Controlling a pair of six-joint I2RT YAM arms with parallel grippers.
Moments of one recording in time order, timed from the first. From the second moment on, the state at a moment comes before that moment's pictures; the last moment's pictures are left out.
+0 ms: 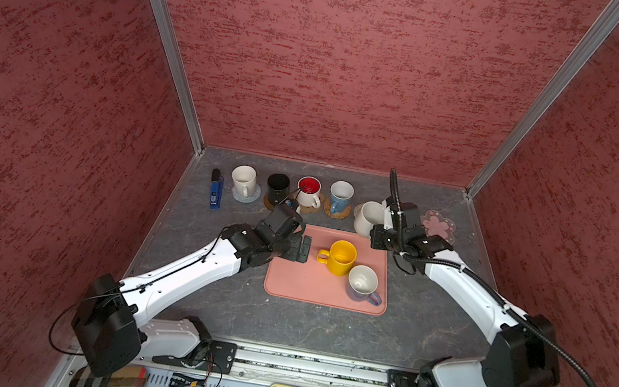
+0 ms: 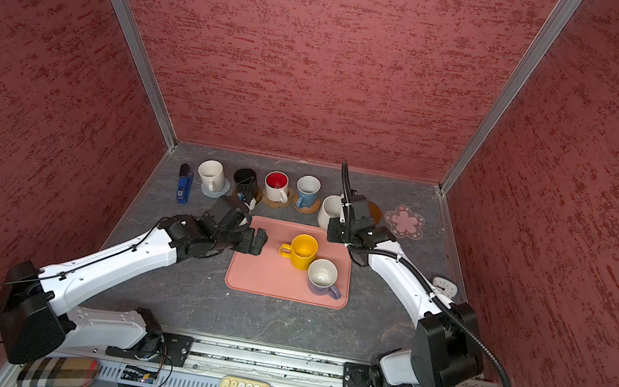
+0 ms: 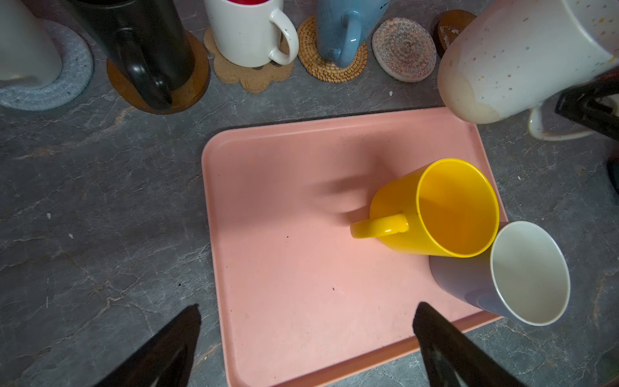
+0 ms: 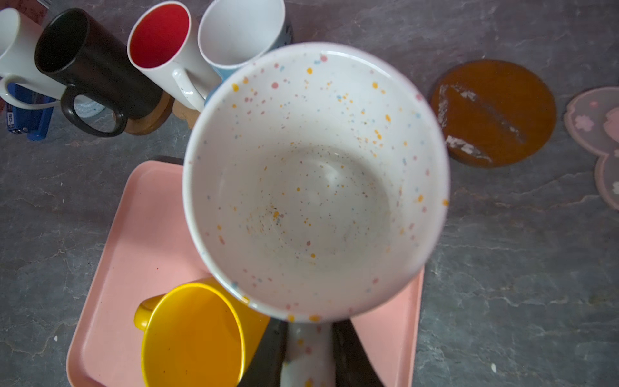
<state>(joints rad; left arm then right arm) -0.68 1.24 0.99 -0.63 -0.15 -0.46 0.44 1.46 1.10 -0.45 0.00 0.34</state>
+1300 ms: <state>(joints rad) -0.63 1.41 0.91 -0.31 -0.09 -0.38 0.31 1.92 1.44 -0.40 -0.02 0.26</state>
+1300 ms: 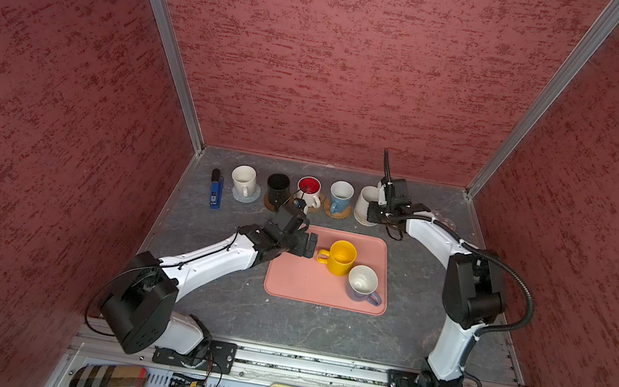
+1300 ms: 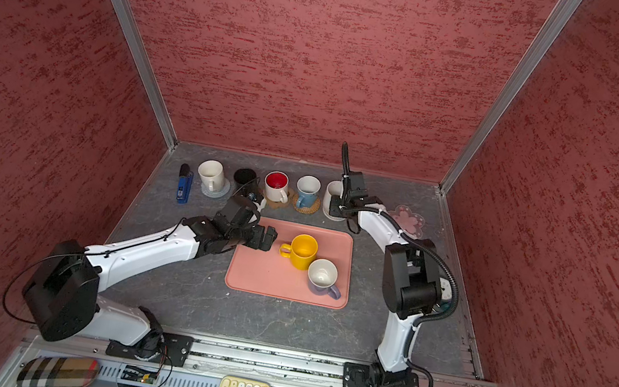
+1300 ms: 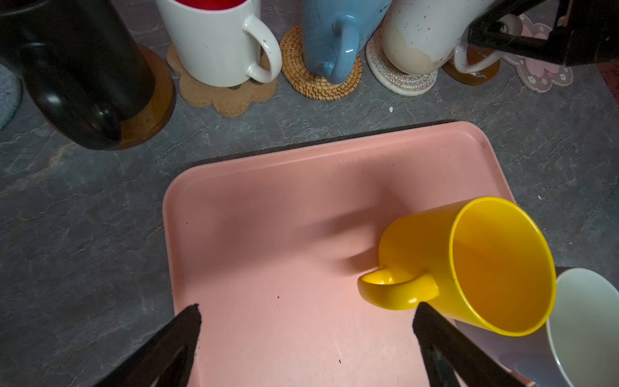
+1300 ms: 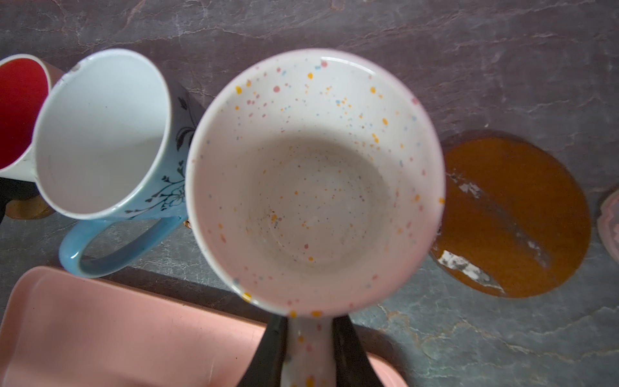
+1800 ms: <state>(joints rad) -0.62 1.44 0.91 -0.31 -0.08 -0.38 0.31 1.93 1.45 -0.40 0.01 0.25</state>
